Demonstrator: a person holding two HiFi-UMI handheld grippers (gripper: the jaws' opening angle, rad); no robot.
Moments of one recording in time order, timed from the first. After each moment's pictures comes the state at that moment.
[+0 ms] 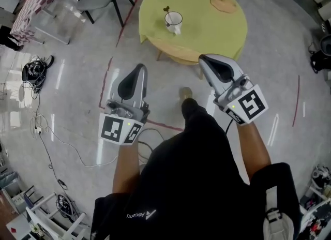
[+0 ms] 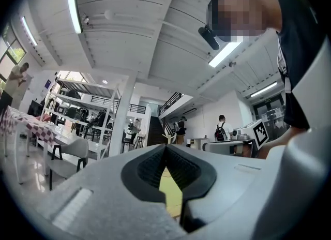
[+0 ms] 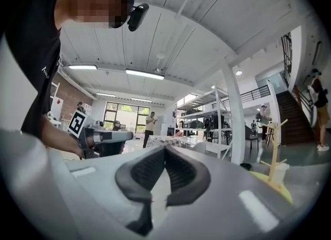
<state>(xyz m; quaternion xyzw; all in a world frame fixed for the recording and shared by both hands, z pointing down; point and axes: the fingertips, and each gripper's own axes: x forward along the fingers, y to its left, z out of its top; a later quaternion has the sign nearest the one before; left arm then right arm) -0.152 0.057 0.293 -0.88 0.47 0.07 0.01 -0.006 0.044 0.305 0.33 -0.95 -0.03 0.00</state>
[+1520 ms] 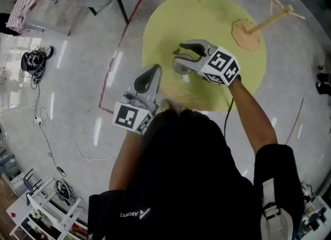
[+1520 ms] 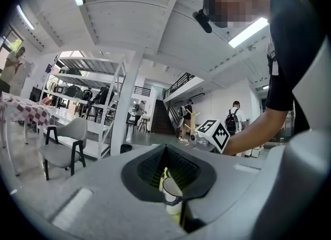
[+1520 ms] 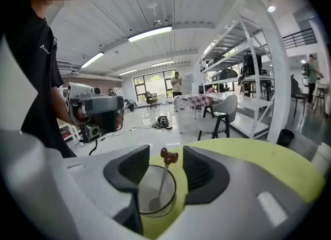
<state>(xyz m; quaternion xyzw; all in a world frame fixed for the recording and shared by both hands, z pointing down) -0.130 -0.240 0.392 -0.87 0.48 0.01 -0.07 -0.084 -0.296 0.480 0.09 -0.97 0.09 0.21</state>
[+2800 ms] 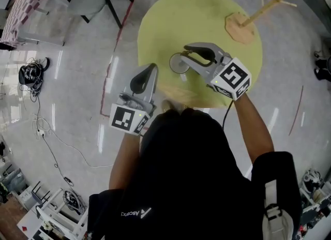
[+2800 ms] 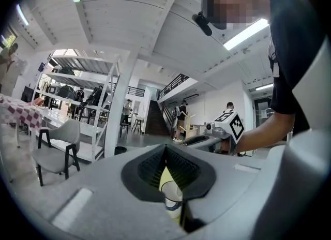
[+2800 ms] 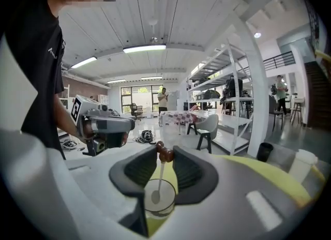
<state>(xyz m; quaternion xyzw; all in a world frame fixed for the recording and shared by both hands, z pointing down) -0.135 -0.244 0.379 -0.89 0.45 0.01 -0.06 -0.056 -0.283 0.415 0.20 -0.97 0.05 0.14</state>
